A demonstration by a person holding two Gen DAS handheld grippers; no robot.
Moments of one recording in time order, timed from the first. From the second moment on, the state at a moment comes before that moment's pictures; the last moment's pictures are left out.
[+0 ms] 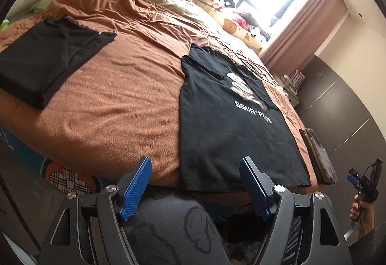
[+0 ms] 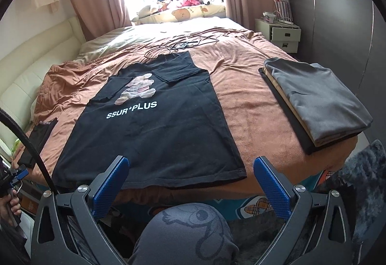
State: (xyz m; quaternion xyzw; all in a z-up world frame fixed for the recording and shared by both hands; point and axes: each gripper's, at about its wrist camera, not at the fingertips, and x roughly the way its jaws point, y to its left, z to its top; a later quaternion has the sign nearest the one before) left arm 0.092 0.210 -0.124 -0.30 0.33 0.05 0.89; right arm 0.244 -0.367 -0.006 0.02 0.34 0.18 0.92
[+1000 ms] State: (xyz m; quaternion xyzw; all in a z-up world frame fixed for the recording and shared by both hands) left arm 0.155 0.226 -0.191 -0.37 0.42 0.05 0.83; right arm 0.377 -0.373 -0.124 0.10 0.41 0.18 0.89
